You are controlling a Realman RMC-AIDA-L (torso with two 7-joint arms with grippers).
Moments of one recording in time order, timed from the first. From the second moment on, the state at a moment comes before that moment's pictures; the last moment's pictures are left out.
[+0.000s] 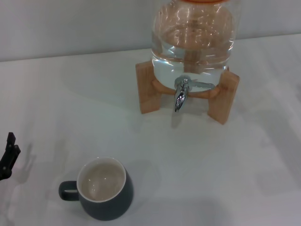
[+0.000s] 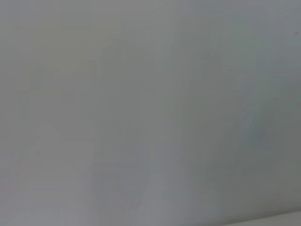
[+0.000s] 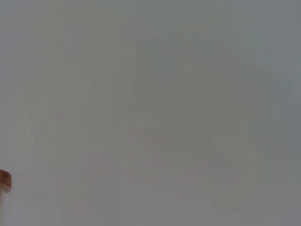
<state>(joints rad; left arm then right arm) -0.17 -2.10 2.55 0.28 -0.98 1.31 0.10 0.26 2.01 -1.01 -0.07 -0.31 -1.61 0.48</state>
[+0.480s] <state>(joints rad) -0.15 -2.10 2.62 0.29 -0.98 1.39 0.11 0.26 2.00 -1.00 -0.07 -0.31 -1.58 0.48</state>
